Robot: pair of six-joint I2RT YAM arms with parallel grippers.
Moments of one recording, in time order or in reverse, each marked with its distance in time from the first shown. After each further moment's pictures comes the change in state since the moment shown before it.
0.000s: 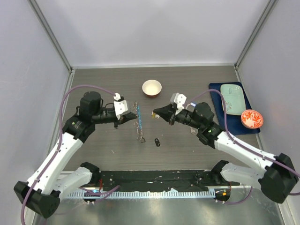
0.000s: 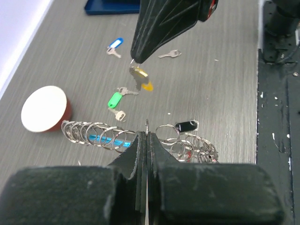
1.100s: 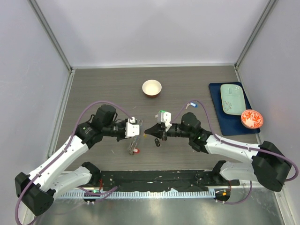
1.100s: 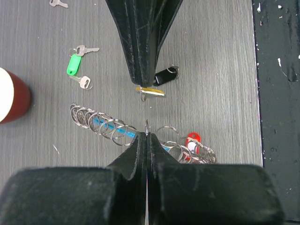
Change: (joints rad) left arm -0.179 0.029 -0.138 -0.153 -0.152 0.317; right arm 0.148 0.085 -0.142 0.142 -0.149 -0.055
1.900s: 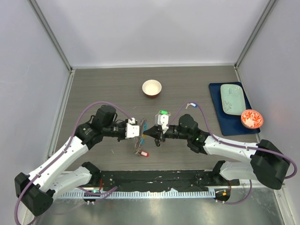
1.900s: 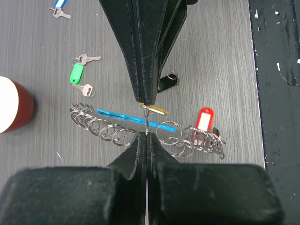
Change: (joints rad) left arm -0.008 -0.014 -0.016 0.037 0.013 0.002; right arm 0.045 0.027 0.000 -0.006 0.065 -0.049
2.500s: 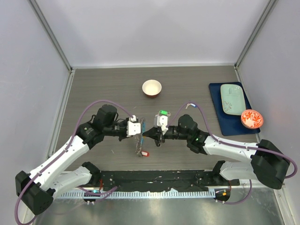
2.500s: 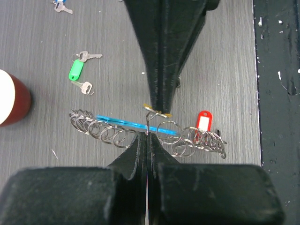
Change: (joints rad) left arm -0.008 0.015 0.000 0.025 -0.013 -0.055; right arm 0.015 0.000 0.003 -0.003 -0.009 -0.004
